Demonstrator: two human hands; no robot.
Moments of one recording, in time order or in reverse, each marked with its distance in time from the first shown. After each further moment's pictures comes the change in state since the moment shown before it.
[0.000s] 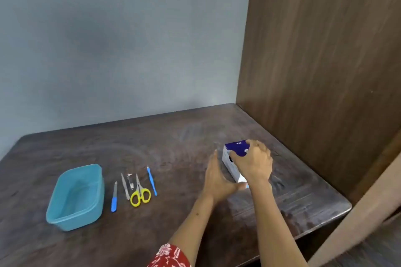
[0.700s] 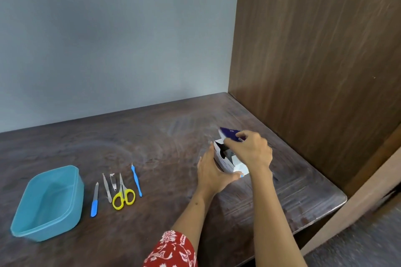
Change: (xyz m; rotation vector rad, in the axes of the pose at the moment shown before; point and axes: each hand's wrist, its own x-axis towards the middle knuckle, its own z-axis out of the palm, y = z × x) left_hand 0.032 -0.024 0.028 0.095 0.068 -0.025; right_hand 0.021 -0.003 -0.022 0.044 -0.113 0.096
